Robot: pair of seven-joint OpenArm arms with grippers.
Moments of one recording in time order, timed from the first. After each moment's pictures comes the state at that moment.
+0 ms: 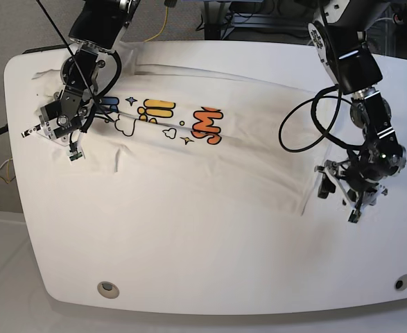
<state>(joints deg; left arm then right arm) -17.7 -8.7 -23.6 78.9 -2.9 -41.9 49.3 3.0 1.5 22.4 101.1 -25.0 40.1 -81.5</state>
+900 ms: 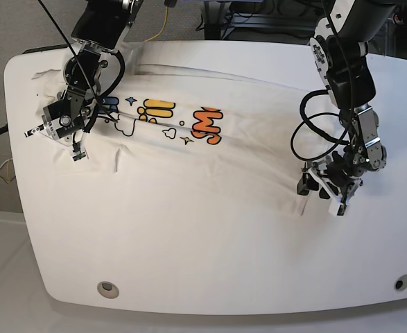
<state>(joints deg) -22.5 -8.8 -23.8 53.9 -2.4 -41.9 33.2 3.1 0.7 22.4 101.1 -25.0 40.1 -81.4</state>
